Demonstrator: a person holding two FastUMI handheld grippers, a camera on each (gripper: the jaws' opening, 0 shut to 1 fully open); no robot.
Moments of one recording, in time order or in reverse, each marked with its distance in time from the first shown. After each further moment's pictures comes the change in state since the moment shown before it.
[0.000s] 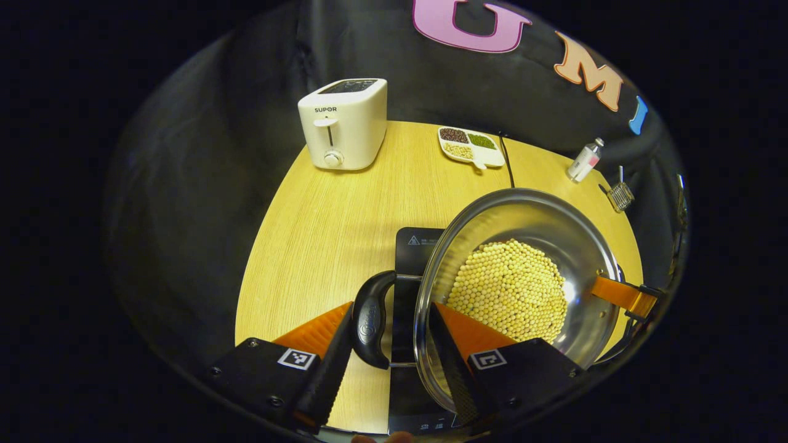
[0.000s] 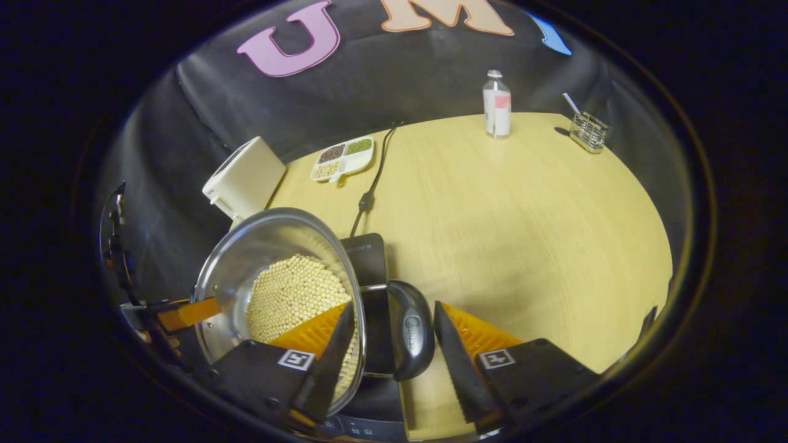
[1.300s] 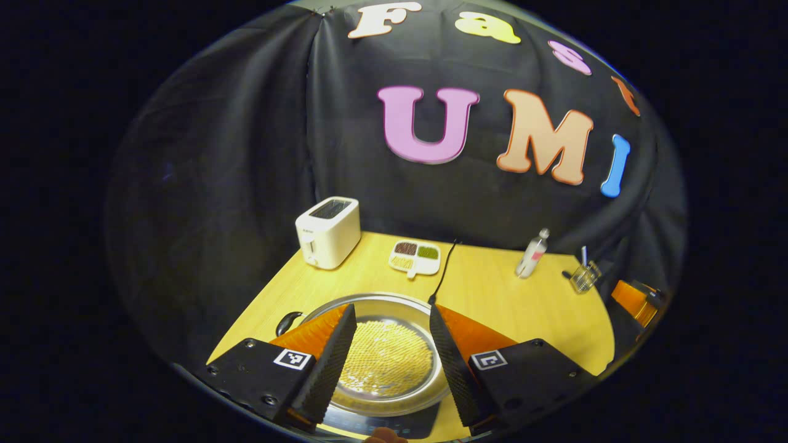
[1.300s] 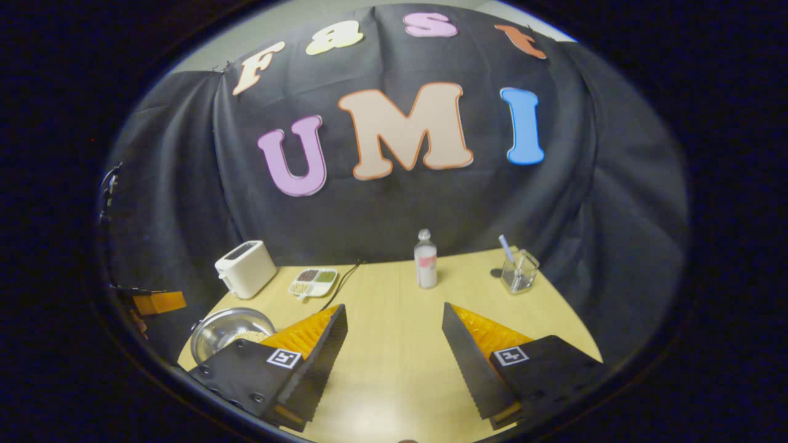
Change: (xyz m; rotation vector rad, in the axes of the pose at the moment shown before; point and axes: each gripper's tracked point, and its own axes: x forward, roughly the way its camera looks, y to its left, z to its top) left arm -0.180 -0.195 0.103 -0.102 -0.557 0.103; right arm -0.202 -0.170 0.203 -0.168 -0.611 0.026
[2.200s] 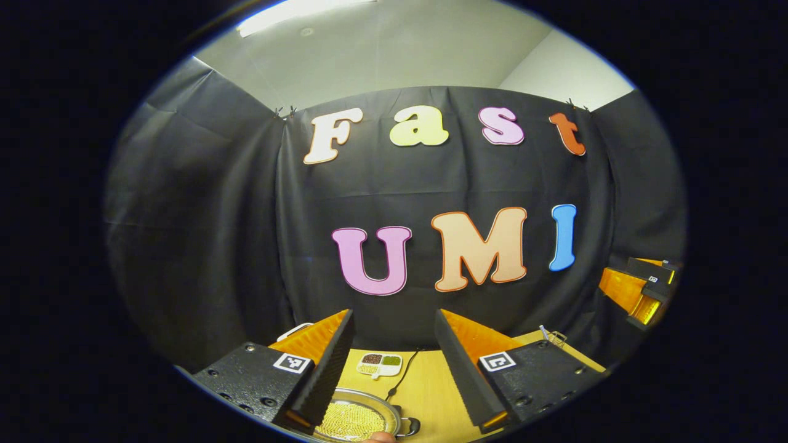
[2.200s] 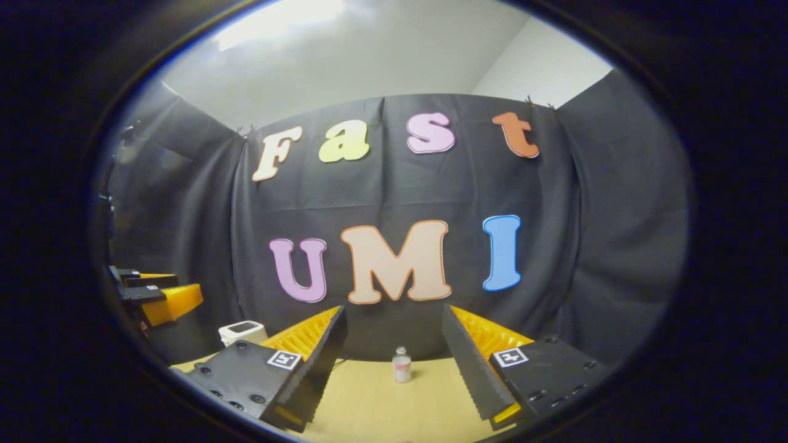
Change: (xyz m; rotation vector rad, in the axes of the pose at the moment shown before) left arm -0.102 -0.127 0.141 0.147 -0.524 -0.084; right arm -0.101 -0.027 0.172 -0.049 -0.452 0.003
